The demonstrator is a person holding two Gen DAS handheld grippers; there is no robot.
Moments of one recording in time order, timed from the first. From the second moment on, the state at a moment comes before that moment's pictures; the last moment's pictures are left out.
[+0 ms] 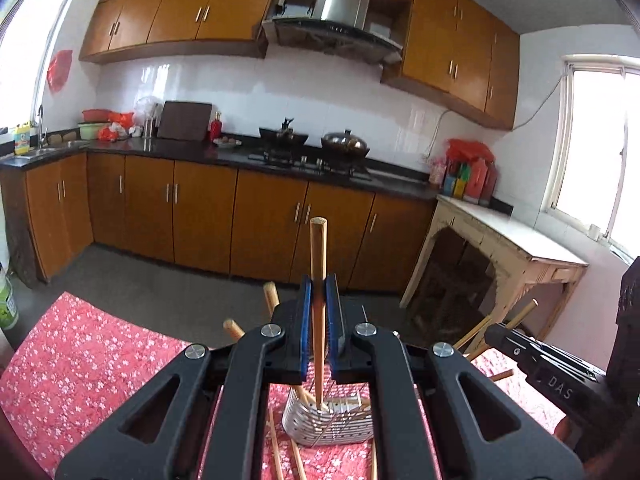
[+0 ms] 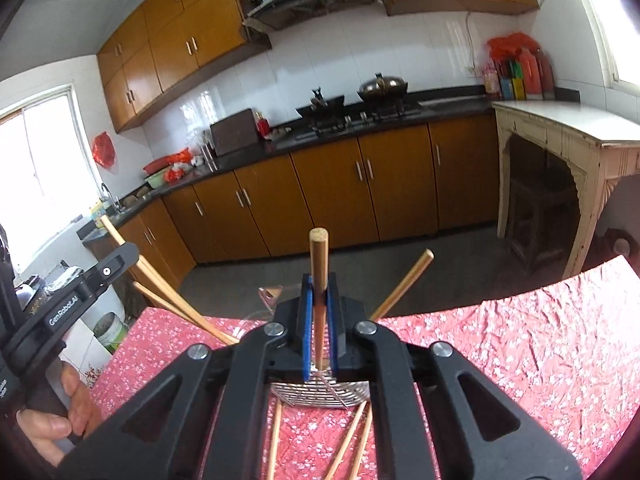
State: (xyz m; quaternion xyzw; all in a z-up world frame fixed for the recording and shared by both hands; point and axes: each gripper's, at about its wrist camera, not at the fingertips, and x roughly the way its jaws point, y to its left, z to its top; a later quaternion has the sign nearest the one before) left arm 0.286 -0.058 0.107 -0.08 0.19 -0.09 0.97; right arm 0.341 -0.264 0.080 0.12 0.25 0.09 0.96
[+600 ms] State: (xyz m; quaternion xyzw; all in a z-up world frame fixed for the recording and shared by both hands) left arm 0.275 -0.034 0.110 -0.10 0.21 -0.07 0.97; right arm 0.298 -0.287 0.091 0.12 0.21 0.04 0.97
